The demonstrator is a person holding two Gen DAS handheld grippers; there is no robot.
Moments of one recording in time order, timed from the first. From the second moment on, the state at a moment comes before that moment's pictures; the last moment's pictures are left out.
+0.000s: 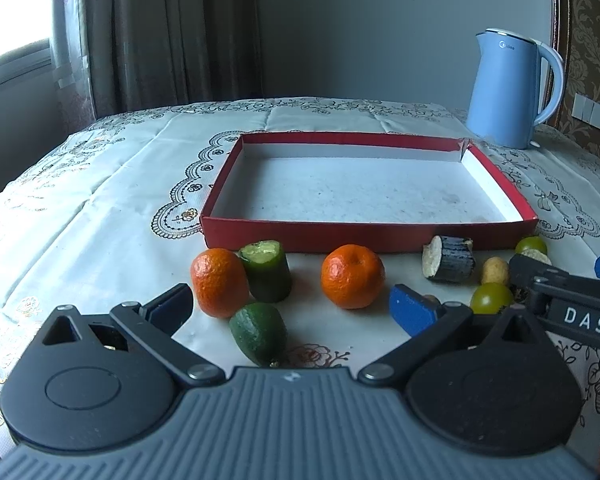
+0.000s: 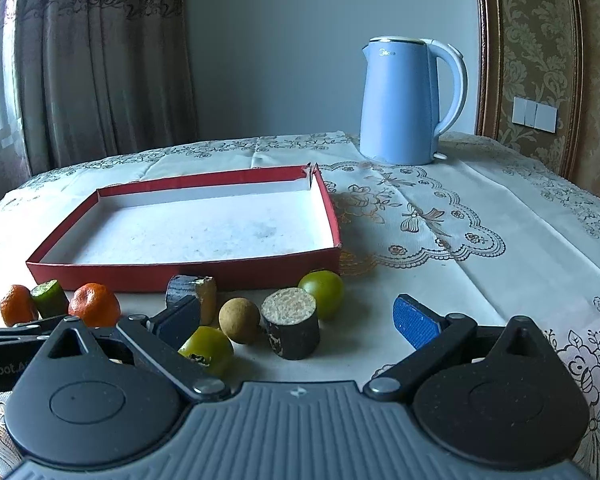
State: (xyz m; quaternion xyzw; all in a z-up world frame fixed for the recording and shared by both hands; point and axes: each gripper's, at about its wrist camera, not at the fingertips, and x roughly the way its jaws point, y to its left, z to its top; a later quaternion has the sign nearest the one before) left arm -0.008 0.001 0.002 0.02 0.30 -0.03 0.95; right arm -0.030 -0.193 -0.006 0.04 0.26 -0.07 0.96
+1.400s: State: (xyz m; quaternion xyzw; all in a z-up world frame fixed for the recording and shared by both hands) left arm -0.016 0.008 -0.013 0.03 0.28 -0.04 0.96; right arm -0.069 -0.232 -0.009 0.05 0.24 -0.05 0.97
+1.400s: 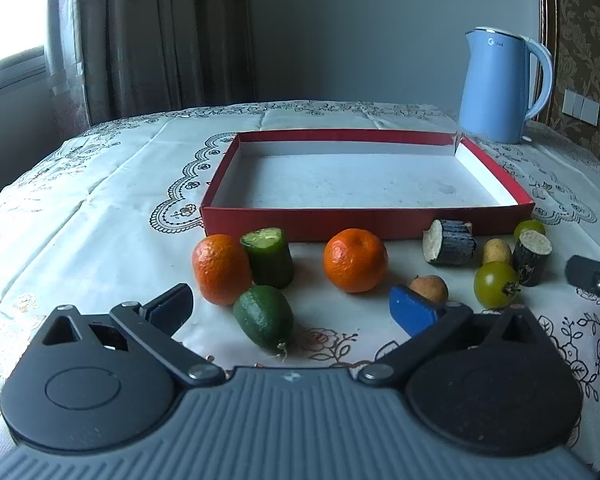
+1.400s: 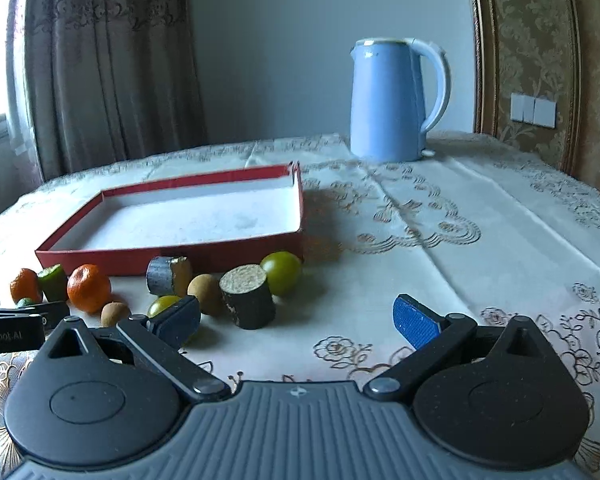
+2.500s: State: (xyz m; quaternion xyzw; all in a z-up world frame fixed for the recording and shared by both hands) left arm -0.007 0.015 -0.029 0.03 0.28 -0.06 0.96; right arm -0.029 -0.220 -0.016 0.01 0.28 0.00 0.96
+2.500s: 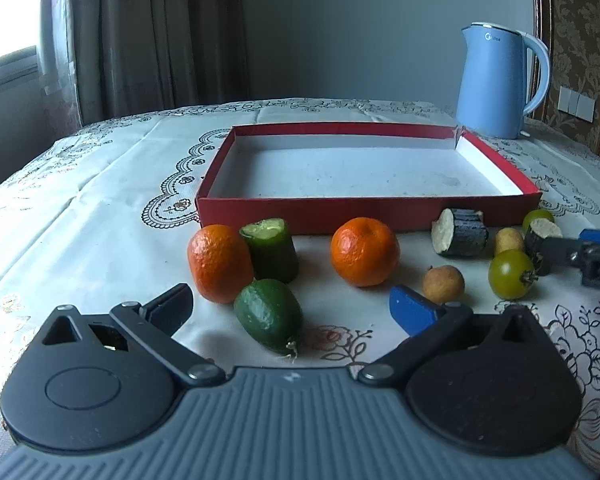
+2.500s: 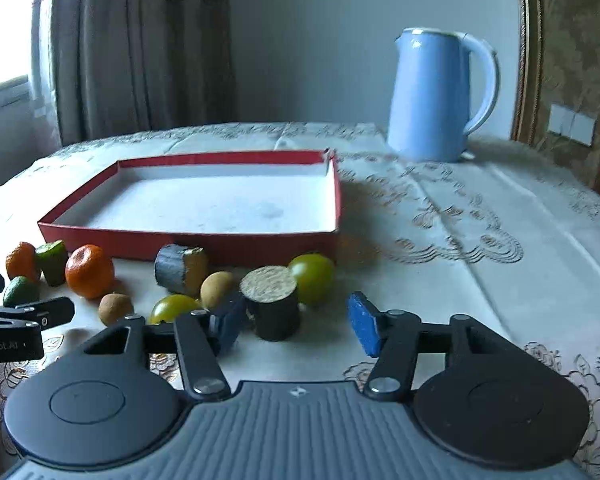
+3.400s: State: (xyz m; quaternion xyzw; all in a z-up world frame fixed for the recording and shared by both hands) left arm -0.003 0.017 -0.032 0.02 0.30 -0.06 0.95; right arm -0.026 -0.209 -0.009 -0.01 0.26 0.02 0.96
